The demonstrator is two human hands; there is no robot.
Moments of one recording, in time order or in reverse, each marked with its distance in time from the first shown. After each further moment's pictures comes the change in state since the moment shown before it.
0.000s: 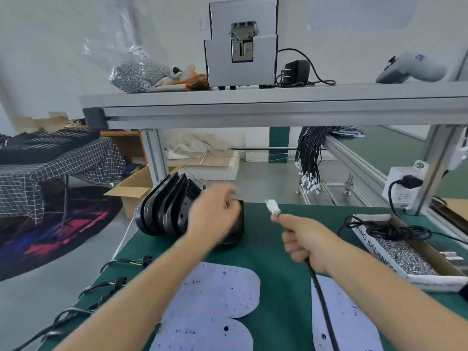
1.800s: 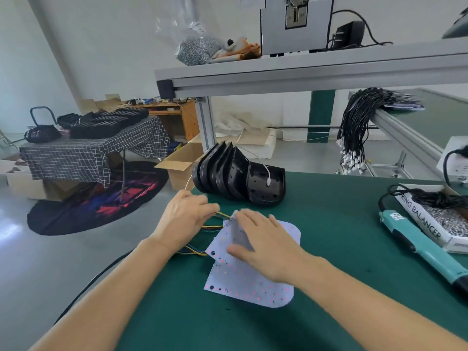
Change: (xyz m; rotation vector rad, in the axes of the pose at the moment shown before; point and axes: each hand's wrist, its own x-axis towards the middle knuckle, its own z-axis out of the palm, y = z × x) left_hand -0.184 -0.114 -0.093 0.492 0.182 0.524; right_hand -0.072 0.073 0.112 -1.281 -0.260 -0.771
